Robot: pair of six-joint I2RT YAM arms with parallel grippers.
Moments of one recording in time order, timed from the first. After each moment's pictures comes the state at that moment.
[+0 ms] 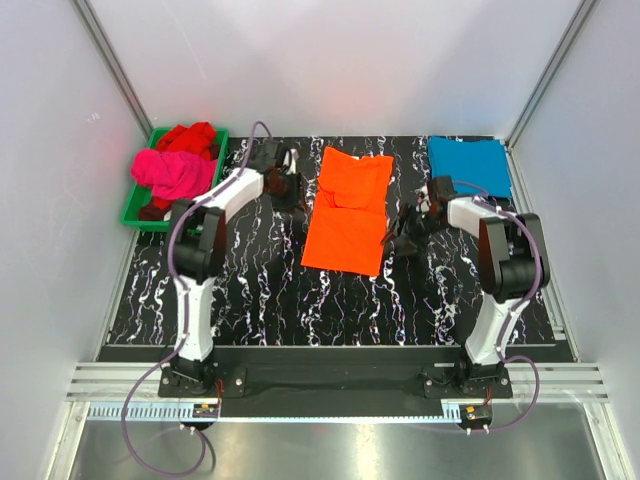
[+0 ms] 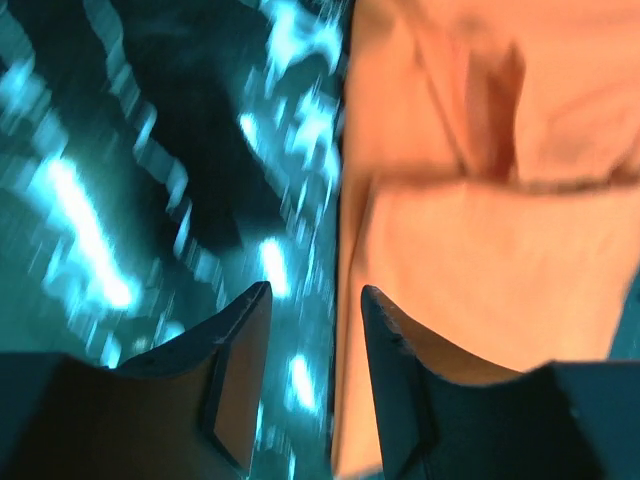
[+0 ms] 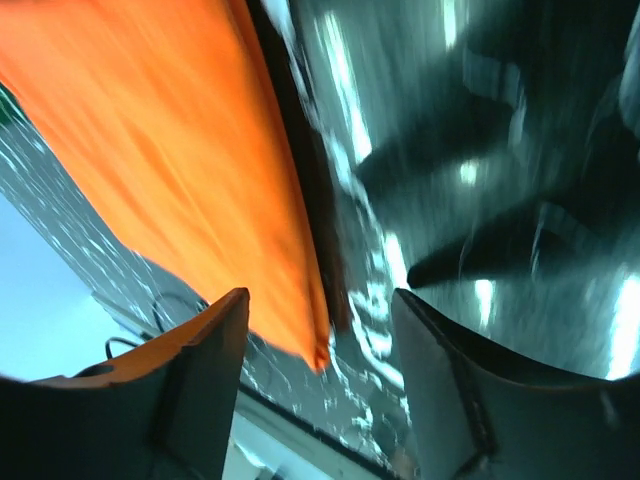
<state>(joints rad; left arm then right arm) -0.33 2.20 1.76 -0.60 0.27 -0.36 0.11 1.93 1.21 -0.49 -0.52 0.56</state>
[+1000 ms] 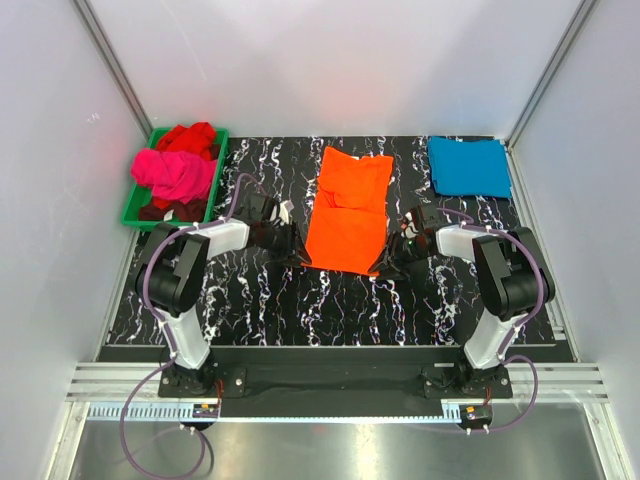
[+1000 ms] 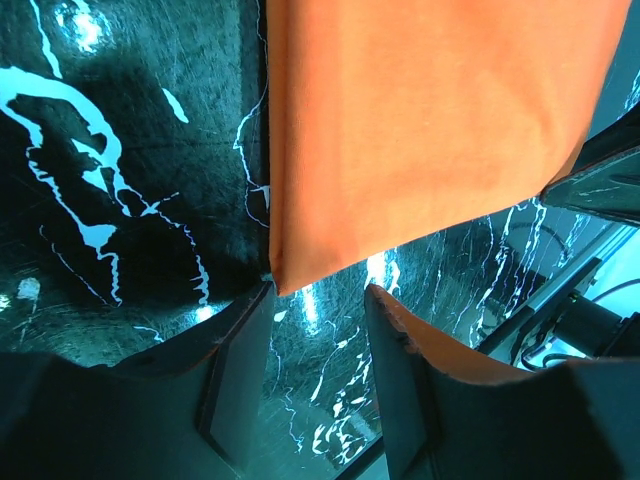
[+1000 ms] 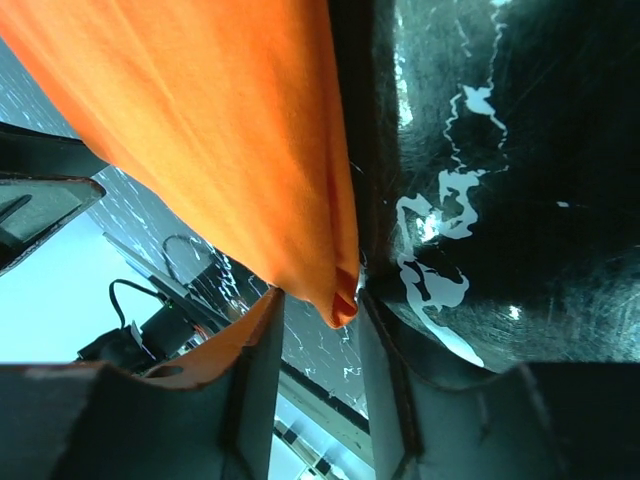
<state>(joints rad) -0.36 1.82 1.01 -0.26 0.55 -0.50 0.25 1.78 0.88 -0.29 -0.61 0.71</state>
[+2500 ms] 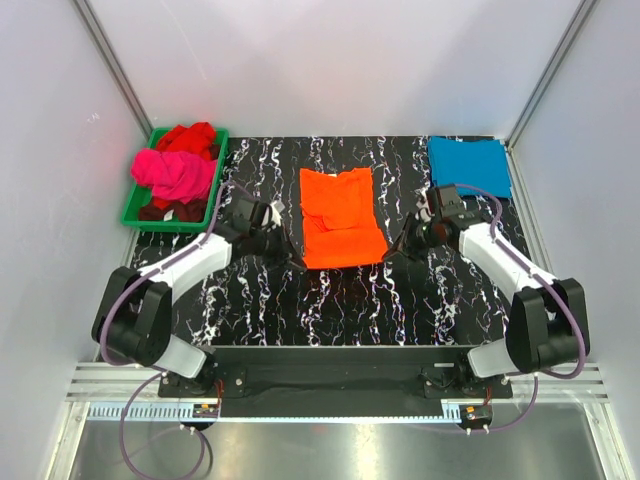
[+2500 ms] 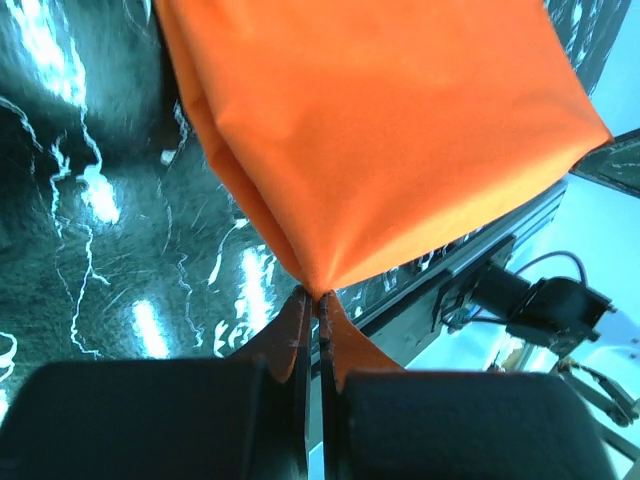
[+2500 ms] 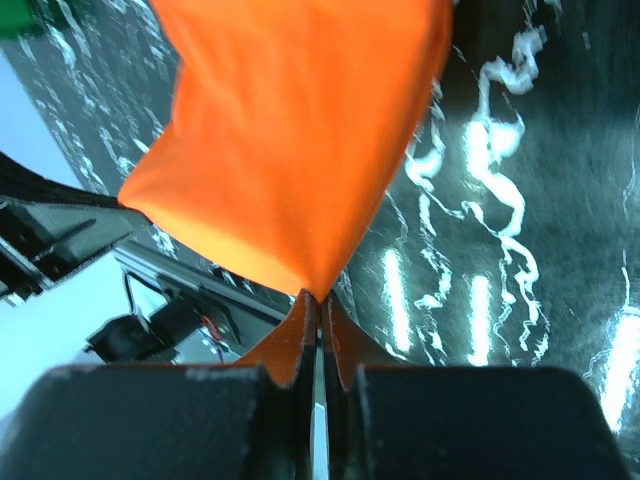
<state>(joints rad) -0.41 1.47 0.87 -0.36 0.54 -0.71 0.25 1.42 0.95 -0.58 -0.50 0.68</state>
